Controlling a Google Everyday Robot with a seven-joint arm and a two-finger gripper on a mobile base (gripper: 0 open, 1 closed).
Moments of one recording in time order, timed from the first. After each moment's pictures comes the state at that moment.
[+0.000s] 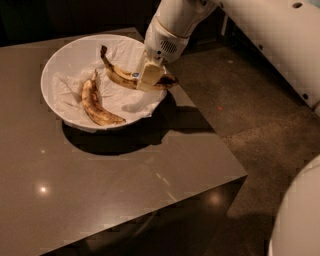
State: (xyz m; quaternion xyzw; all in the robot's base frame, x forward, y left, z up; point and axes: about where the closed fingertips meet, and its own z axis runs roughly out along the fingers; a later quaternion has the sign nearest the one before) arm 0.594 0.033 0.923 -0.71 0.66 0.14 0.20
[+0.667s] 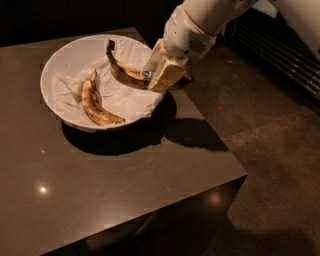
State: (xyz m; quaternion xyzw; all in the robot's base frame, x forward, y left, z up) arm 0.547 0.005 0.955 -0.75 0.59 0.15 0.25
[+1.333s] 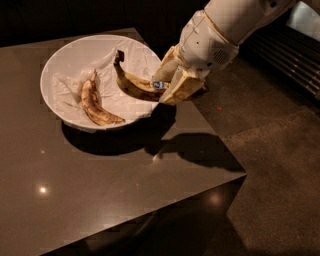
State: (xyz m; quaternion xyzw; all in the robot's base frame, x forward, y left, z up) arm 0.497 -0.019 0.962 -0.78 0.55 0.16 0.26
